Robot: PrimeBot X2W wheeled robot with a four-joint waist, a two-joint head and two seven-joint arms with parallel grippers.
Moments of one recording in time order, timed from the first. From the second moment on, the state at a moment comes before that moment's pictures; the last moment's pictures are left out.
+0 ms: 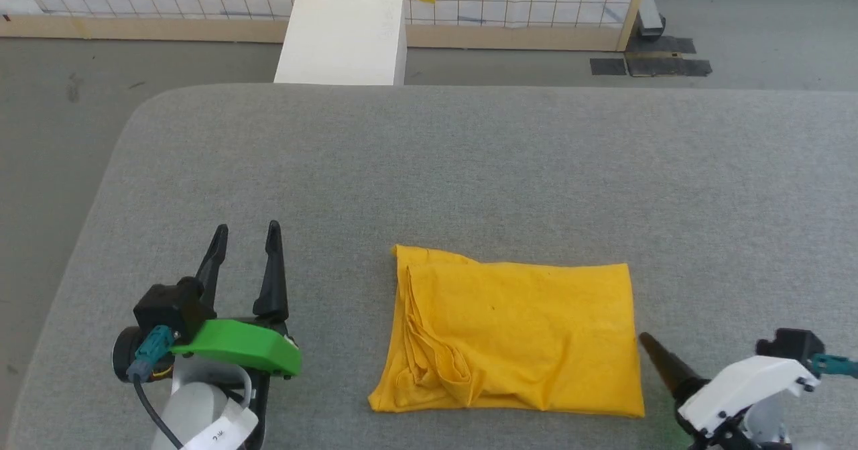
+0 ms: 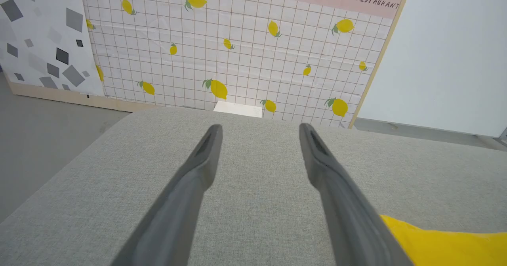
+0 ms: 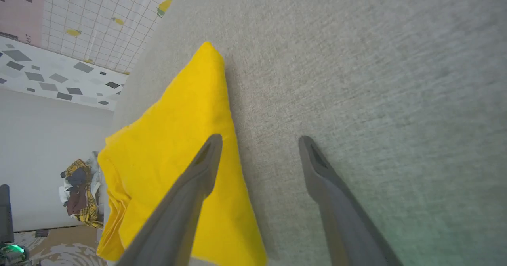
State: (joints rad) left arm -0.17 0.05 0.02 0.22 -0.21 -0.12 -0.25; right arm -0.05 -0.05 -0.16 0.34 0.80 0.13 0.39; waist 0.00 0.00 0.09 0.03
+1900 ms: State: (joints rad) left arm -0.26 0.18 0.00 -0.05 -0.13 -0.12 -0.19; right arm -0.72 -0.34 -0.22 0.47 -0.19 0.13 0.35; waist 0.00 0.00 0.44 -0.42
